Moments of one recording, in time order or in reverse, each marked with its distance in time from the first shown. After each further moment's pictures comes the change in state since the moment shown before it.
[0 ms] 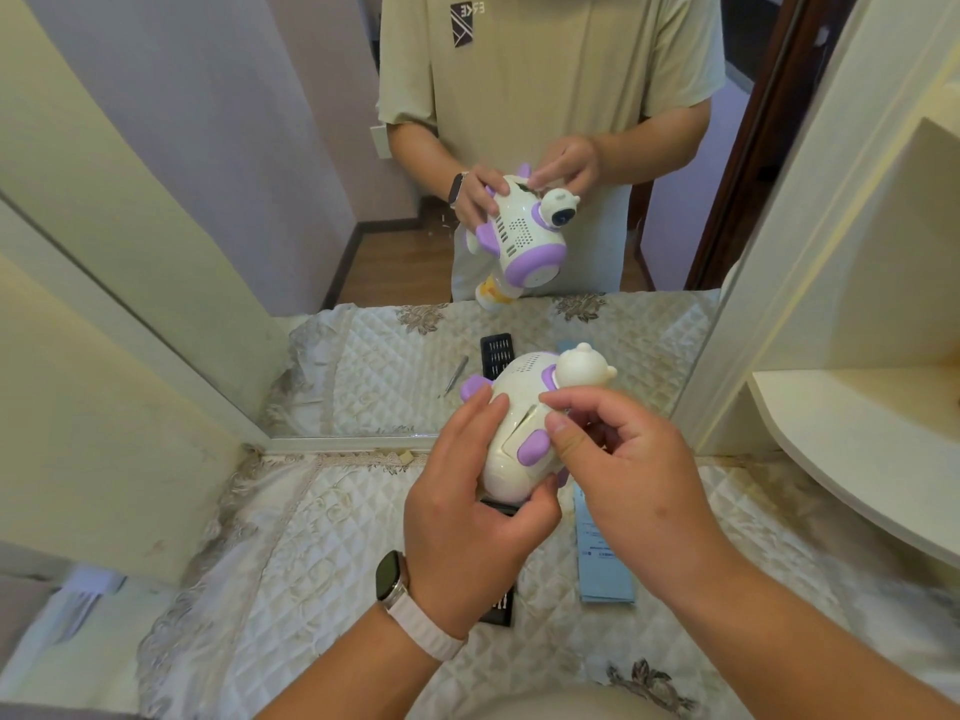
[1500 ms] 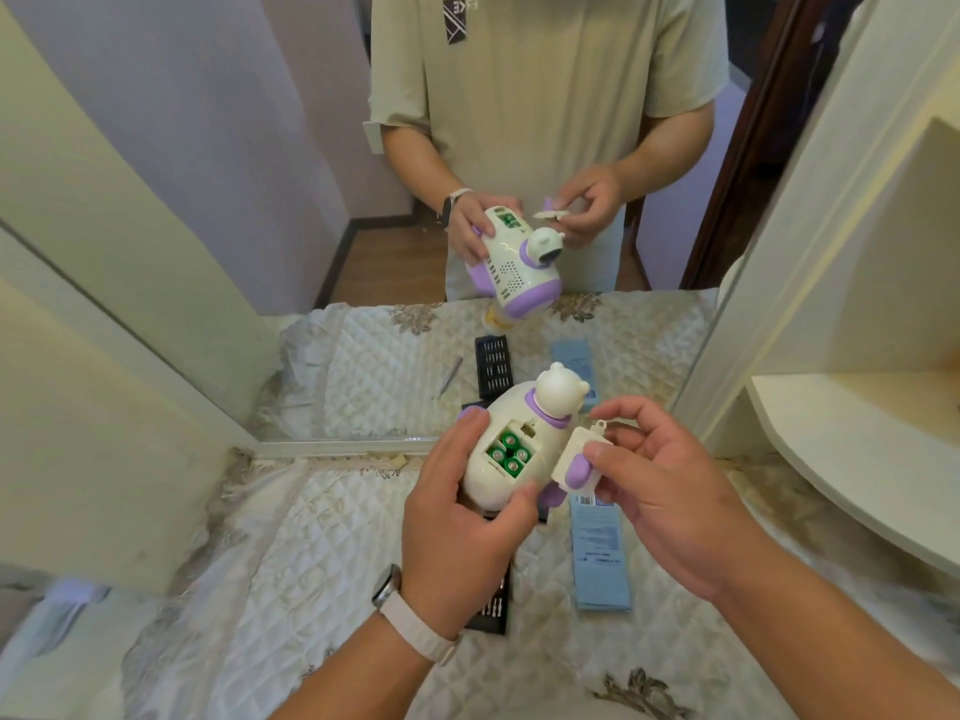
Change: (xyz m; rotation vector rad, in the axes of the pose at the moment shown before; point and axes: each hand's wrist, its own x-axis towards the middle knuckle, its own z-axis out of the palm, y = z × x) left_hand -0.006 -0.023 0.007 -0.153 -0.035 -0.342; right_hand 0.015 0.031 -0.027 0.420 -0.162 0.250
